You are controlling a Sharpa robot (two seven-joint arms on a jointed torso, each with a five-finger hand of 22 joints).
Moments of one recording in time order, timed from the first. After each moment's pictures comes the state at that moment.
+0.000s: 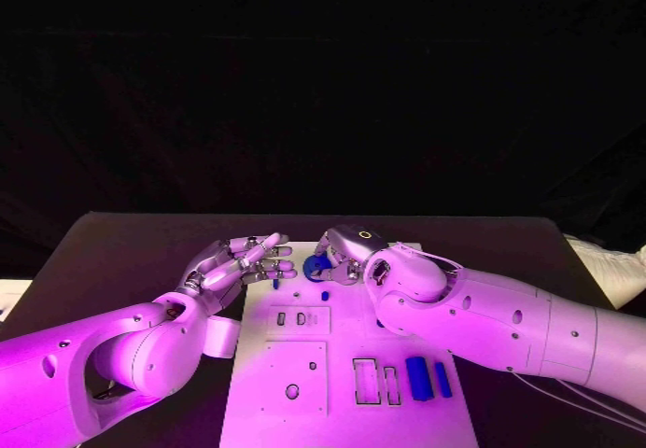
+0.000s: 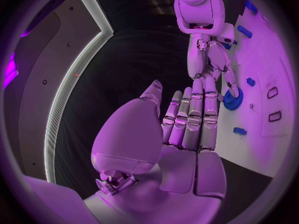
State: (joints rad) left arm 1.16 -0.99 -0.01 1.81 0.06 -0.35 0.46; left_hand 1.39 0.01 0.04 0.18 0.12 0.94 0.22 0.08 0.07 1.04 0.17 0.07 0.07 1.13 0.12 0.15 0.19 0.17 0.96 0.22 0.36 0.15; right arm 1.20 -0.53 0.02 1.41 -1.73 -0.35 -0.36; right_hand 1.33 -0.10 0.09 0.24 0.16 1.01 0.14 0.07 0.08 1.46 0.05 1.36 1.31 1.47 -0.02 1.52 1.31 0.07 1.39 0.09 1.44 1.29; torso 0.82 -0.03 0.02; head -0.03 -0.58
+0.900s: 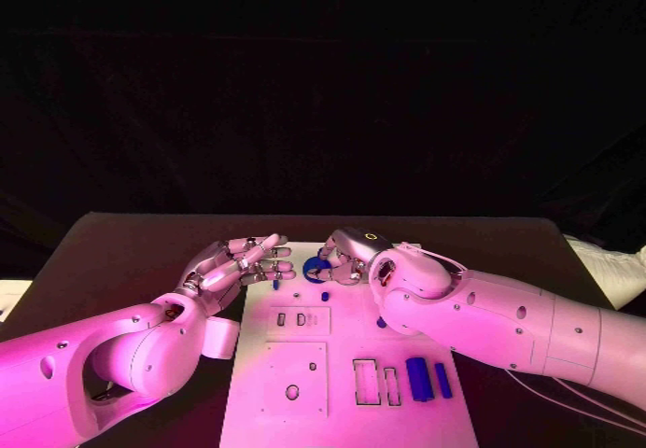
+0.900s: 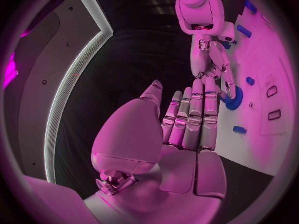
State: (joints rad) left arm 1.16 -1.00 -0.01 1.81 0.06 -0.35 0.46; left_hand 1.39 0.01 0.04 0.18 0.12 0.94 0.22 0.08 0.07 1.04 0.17 0.07 0.07 1.13 0.12 0.15 0.19 0.17 0.96 0.22 0.36 0.15; right arm 1.20 -0.55 0.02 1.40 -1.65 -0.36 -0.35; right_hand 1.16 -0.05 -0.03 0.28 0.35 0.99 0.15 0.07 0.09 1.47 0.05 1.36 1.31 1.47 -0.01 1.54 1.31 0.07 1.39 0.10 1.44 1.30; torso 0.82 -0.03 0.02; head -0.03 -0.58
